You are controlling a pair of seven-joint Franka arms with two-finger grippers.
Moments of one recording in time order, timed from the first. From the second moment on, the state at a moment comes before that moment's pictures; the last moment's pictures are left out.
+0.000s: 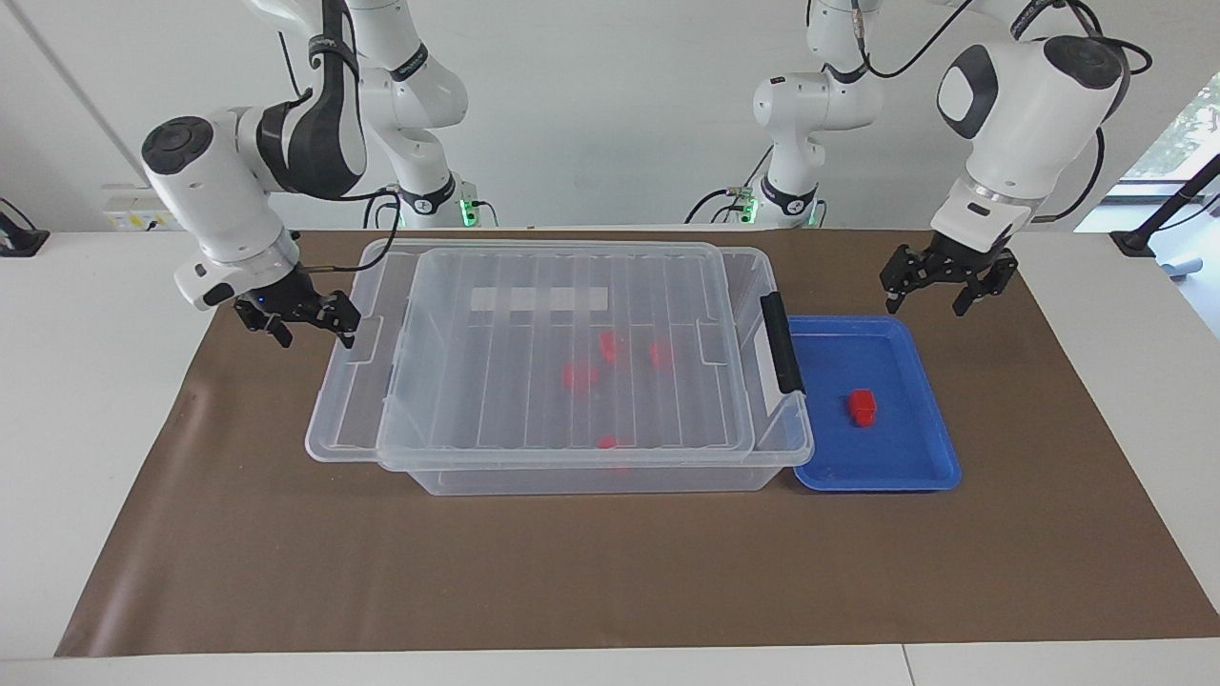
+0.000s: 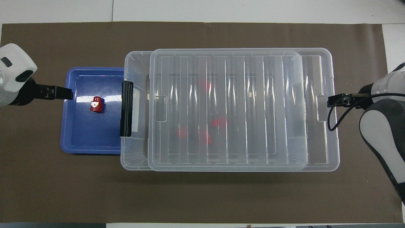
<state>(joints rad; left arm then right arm) -0.04 -0.06 -0.05 -1.91 -0.02 1.96 0.05 -0.03 -0.02 -0.08 -2.02 0.04 2.02 -0.07</state>
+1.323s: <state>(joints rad) -0.04 0.16 -0.05 -2.19 -0.02 2.46 0.05 -0.04 -0.02 -0.29 -2.02 0.03 2.09 -0.35</state>
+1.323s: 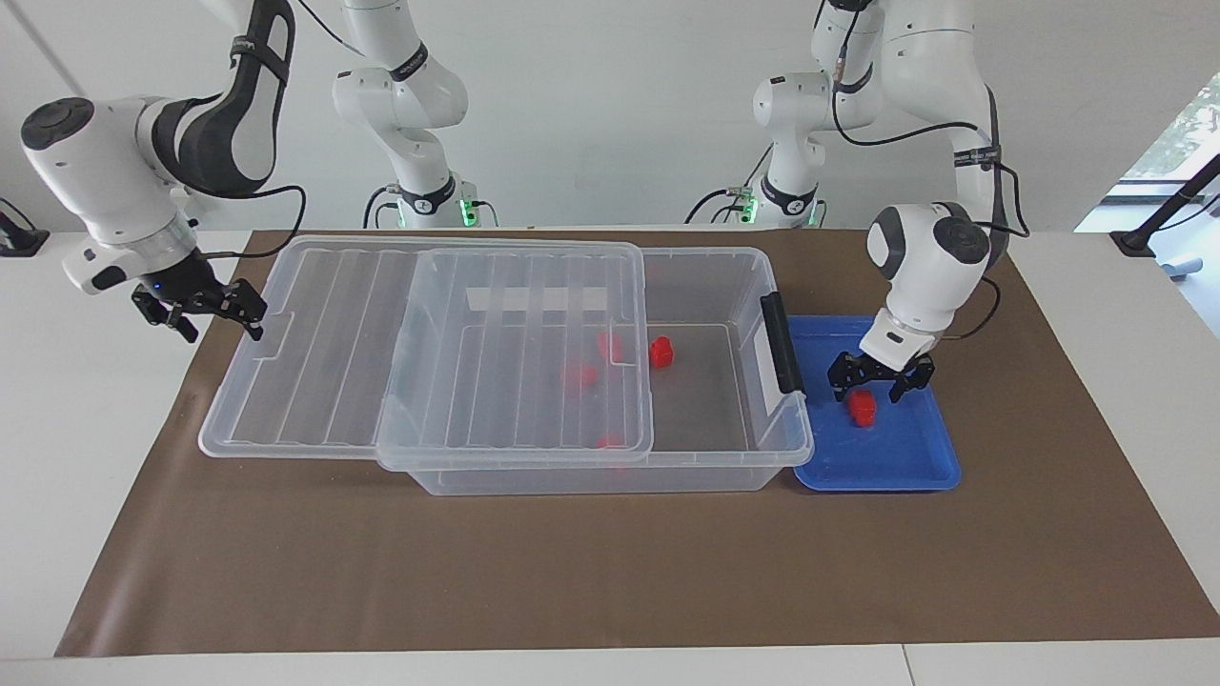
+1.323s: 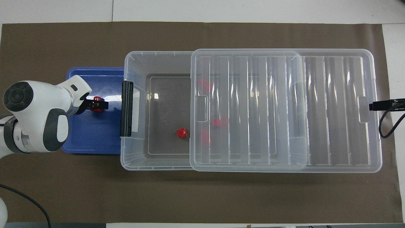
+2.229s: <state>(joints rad) -0.04 0.18 -0.05 -2.19 -0.02 2.51 0.05 -0.03 -0.01 -0.31 -1.95 0.02 2.00 -0.36</state>
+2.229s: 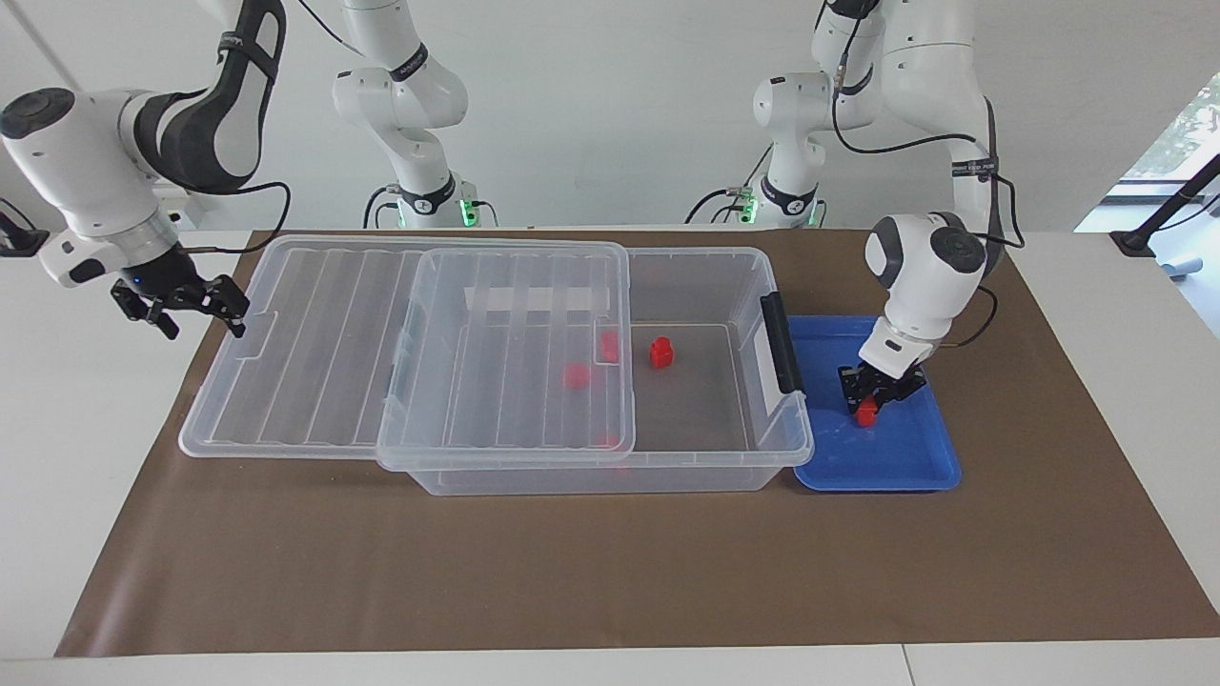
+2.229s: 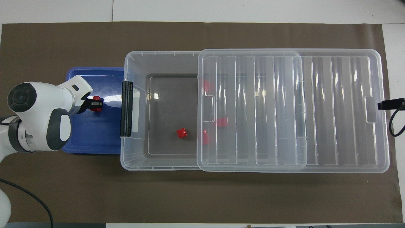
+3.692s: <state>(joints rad) -0.48 0.19 -0.07 -1.94 0.08 2.31 -0.58 0.11 -0.04 -0.13 -1.72 0.02 1.65 0.02</state>
